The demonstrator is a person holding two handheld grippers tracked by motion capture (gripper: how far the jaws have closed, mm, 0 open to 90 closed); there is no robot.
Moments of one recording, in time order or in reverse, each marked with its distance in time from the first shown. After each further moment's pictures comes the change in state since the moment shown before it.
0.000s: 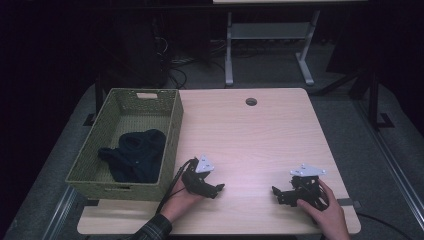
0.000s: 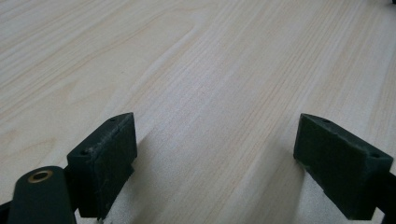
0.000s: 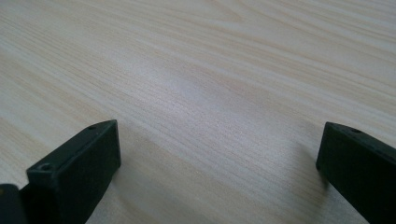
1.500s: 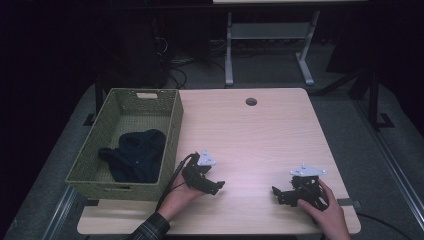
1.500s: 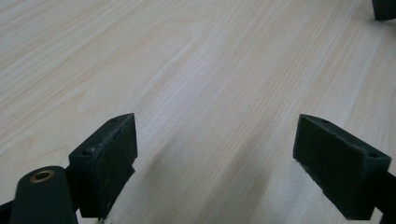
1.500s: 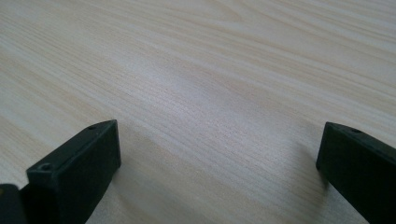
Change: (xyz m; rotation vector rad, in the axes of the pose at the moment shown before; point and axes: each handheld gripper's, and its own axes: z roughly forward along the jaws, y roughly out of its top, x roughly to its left) left arm 0.001 0.023 -0.014 0.058 -0.019 -0.027; right arm 0.000 0.000 0.000 -0.001 0.003 0.000
